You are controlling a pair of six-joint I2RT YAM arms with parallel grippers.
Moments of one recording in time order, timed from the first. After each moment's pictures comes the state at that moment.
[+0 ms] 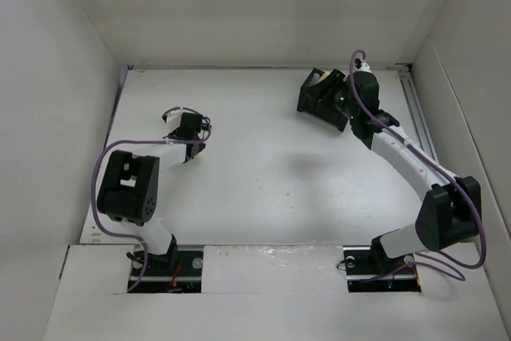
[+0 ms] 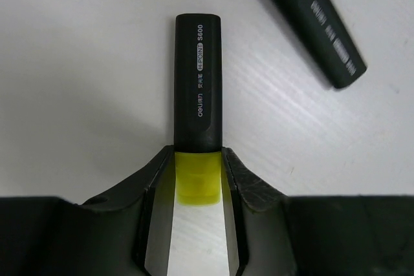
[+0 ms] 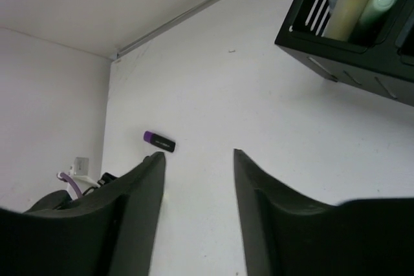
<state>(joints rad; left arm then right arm) -0.23 1.67 0.86 -0.11 -0.41 -0.73 0.32 1.44 1.15 -0.01 -0.06 0.81</state>
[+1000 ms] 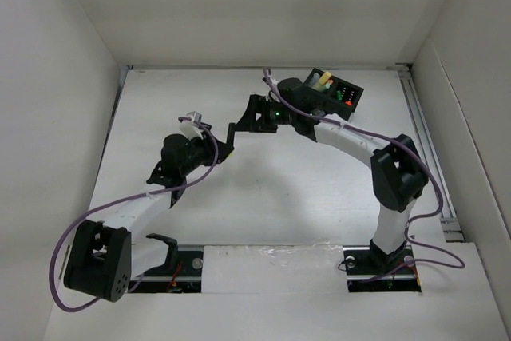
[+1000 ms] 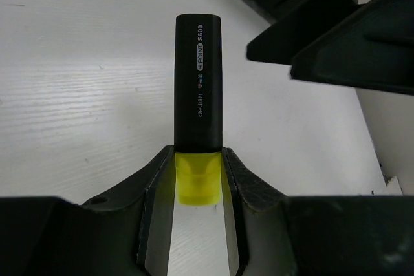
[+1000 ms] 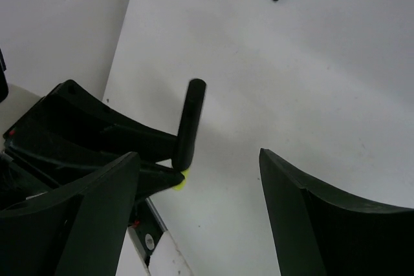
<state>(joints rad) -0.27 1.12 0.44 0.37 0.35 -0.60 0.61 1.84 1.41 -0.05 -0.49 0.66</state>
